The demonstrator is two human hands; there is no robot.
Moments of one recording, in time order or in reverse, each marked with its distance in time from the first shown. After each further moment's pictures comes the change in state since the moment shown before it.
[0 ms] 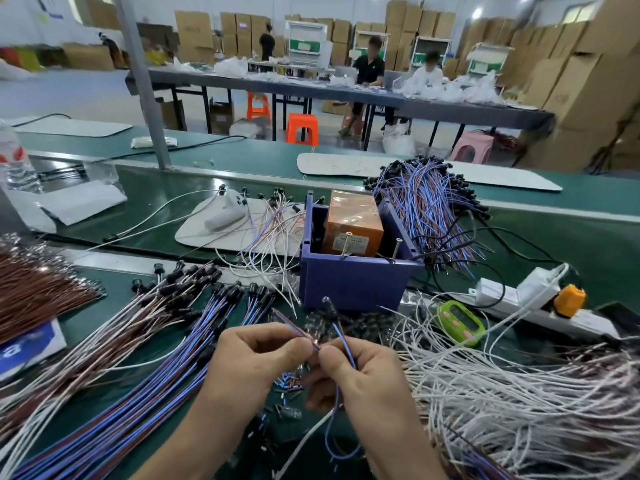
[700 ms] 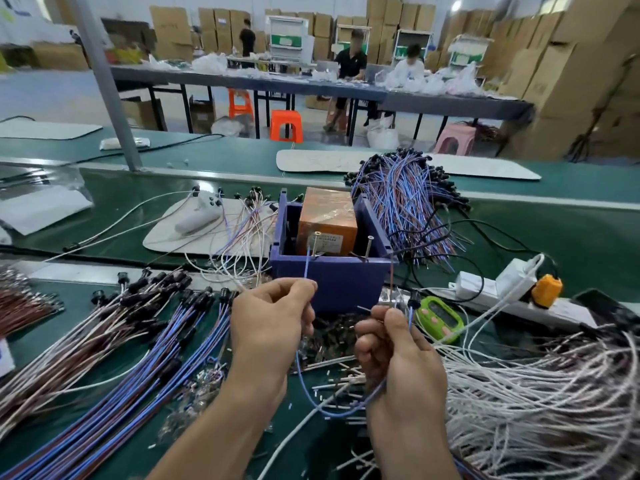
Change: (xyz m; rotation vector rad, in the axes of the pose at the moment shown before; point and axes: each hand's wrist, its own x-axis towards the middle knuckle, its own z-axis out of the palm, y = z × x) left_hand 0.047 0.007 0.071 -0.054 0.251 -0.009; right_hand 0.017 -0.014 -0.036 0.688 0.582 -0.053
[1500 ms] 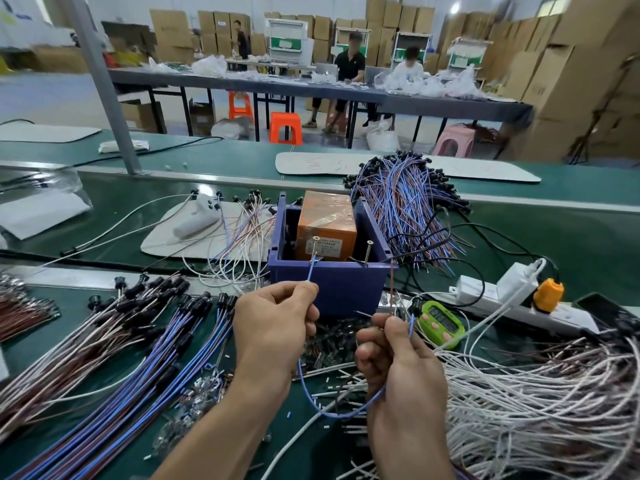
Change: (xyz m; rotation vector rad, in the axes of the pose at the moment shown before) left_hand 0.009 -0.006 0.007 0.013 0.036 -0.019; right_hand 0.004 0.002 -0.002 -0.067 0.008 -0.021
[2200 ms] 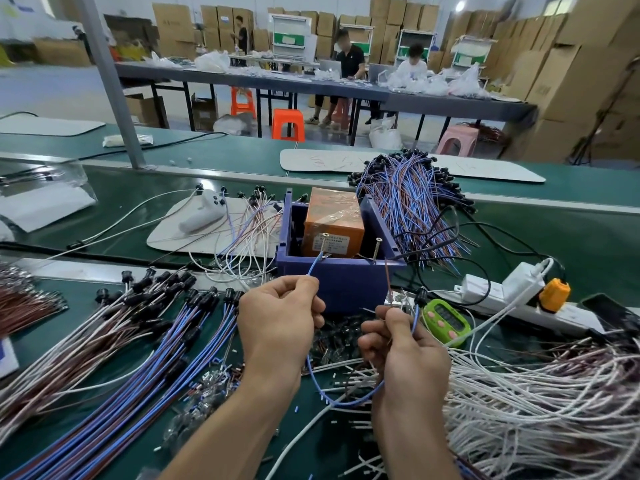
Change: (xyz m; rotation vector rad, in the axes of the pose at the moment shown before) left_hand -0.002 0.004 0.000 -0.043 0.059 -0.032; right_hand 0.015 0.013 0.002 -0.169 0.079 -0.121
